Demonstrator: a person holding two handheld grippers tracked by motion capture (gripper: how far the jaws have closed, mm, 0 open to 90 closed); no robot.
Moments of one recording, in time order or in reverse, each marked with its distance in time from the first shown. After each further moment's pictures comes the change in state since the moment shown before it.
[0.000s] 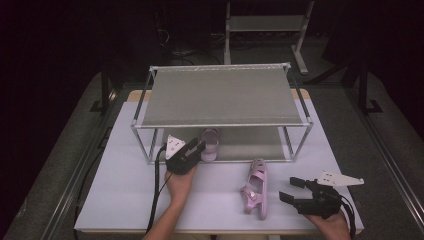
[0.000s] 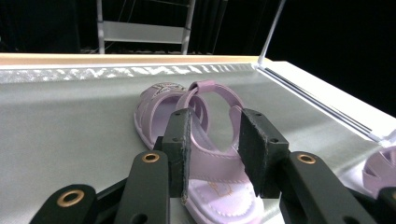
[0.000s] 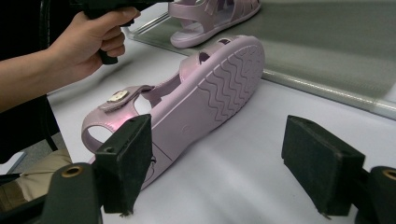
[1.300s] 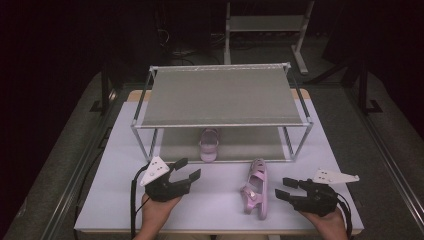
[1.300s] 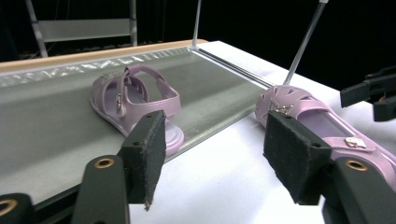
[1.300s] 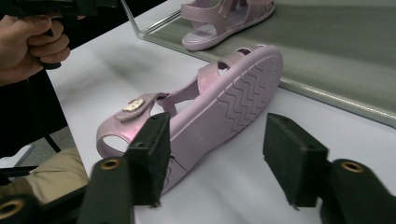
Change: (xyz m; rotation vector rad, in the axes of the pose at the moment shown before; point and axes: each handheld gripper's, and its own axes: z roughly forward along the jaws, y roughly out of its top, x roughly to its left) left arm -0.015 0.008 -0.095 0.054 -0.218 0.115; right arm 0.009 0.011 0.006 0.019 0.026 -0.014
